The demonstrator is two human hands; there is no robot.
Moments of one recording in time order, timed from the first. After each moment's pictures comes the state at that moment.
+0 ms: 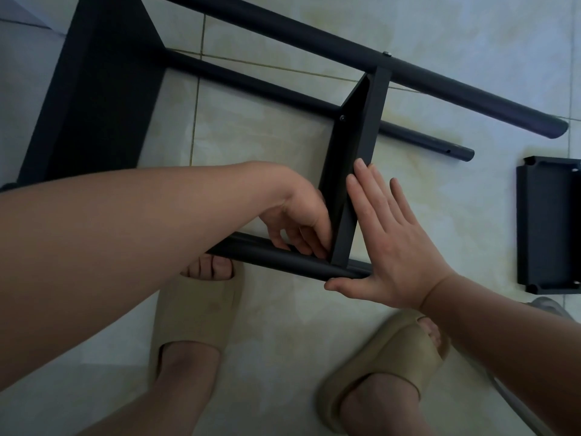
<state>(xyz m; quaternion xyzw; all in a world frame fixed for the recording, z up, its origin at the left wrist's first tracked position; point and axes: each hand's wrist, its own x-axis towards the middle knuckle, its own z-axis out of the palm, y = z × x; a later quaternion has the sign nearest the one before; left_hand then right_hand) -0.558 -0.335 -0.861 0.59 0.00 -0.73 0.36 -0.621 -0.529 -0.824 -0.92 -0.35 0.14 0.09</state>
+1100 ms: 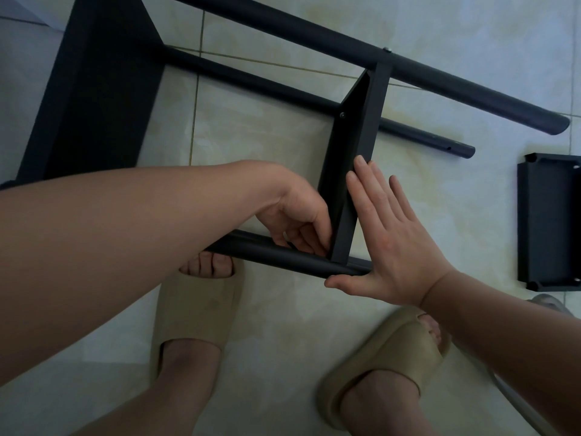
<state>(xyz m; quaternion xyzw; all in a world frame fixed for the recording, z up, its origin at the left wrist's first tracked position) -0.561 -0.333 -0.862 0.55 0.02 -0.74 0.39 -0.621 -0.529 -0.825 -0.92 -0.35 0.14 0.10</state>
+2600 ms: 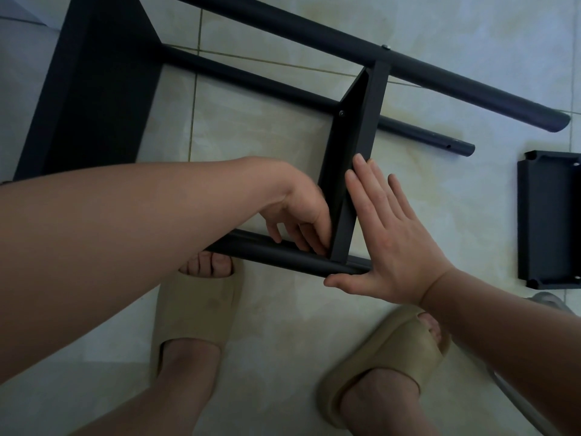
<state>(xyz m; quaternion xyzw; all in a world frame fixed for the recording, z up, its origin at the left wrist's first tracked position) -0.556 -0.335 -0.854 0.60 -0.02 -0.73 0.32 -0.621 -0.529 -0.825 -0.92 -0.35 0.14 0.10</state>
